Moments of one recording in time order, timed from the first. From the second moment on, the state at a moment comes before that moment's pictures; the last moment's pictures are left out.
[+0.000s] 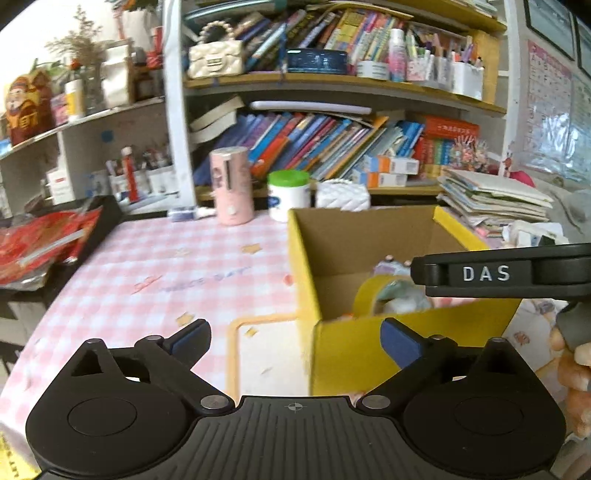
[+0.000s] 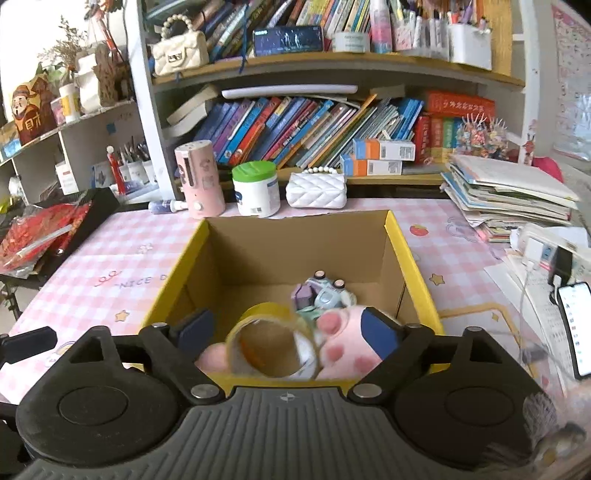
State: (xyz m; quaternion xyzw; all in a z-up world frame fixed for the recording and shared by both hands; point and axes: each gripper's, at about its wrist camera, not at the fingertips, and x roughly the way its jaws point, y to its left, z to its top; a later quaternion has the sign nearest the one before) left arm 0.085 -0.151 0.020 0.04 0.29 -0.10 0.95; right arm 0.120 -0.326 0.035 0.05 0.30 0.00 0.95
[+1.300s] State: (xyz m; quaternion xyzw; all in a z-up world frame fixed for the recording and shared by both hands) left arm -0.033 -0.062 -0.004 0.05 0.33 -0.04 0.94; right arm -0.026 -0.199 0.004 0.02 0.31 -0.02 0.95
